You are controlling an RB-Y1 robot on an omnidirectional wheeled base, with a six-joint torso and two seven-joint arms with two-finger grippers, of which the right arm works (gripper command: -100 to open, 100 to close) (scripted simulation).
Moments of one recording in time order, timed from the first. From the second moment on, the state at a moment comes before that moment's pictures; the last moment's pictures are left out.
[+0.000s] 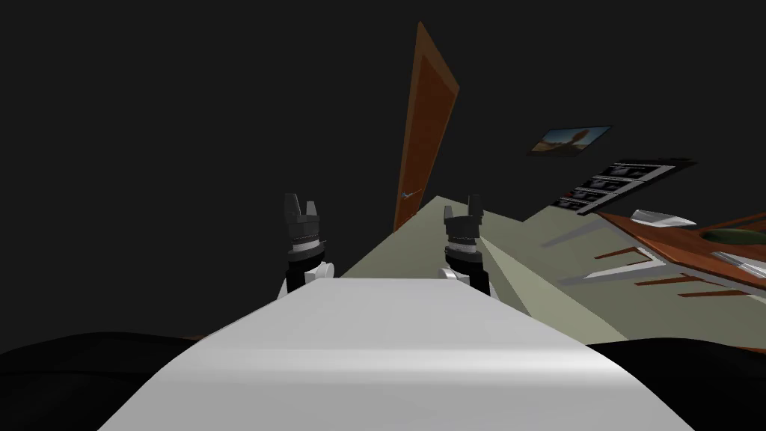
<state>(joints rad) 0.53 -0.05 0.02 -2.34 0.00 -0.48 0.03</state>
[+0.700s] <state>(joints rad) 0.48 -0.06 0.02 -2.20 0.01 -0.51 0.01</state>
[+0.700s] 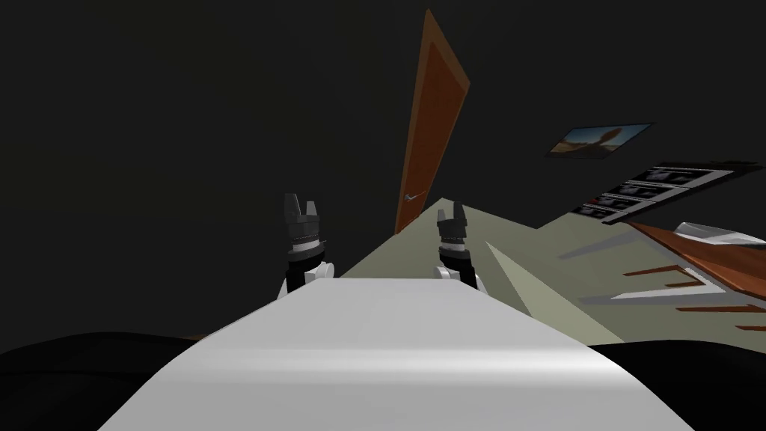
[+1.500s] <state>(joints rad) 0.40 -0.09 0.02 -2.00 0.02 -0.56 -0.03</state>
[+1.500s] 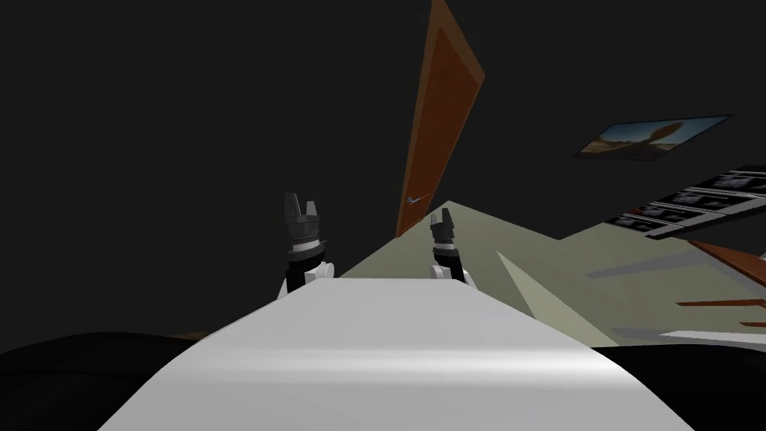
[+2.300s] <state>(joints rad) 0.31 -0.11 0.02 -1.78 0.04 -0.62 -0.07</state>
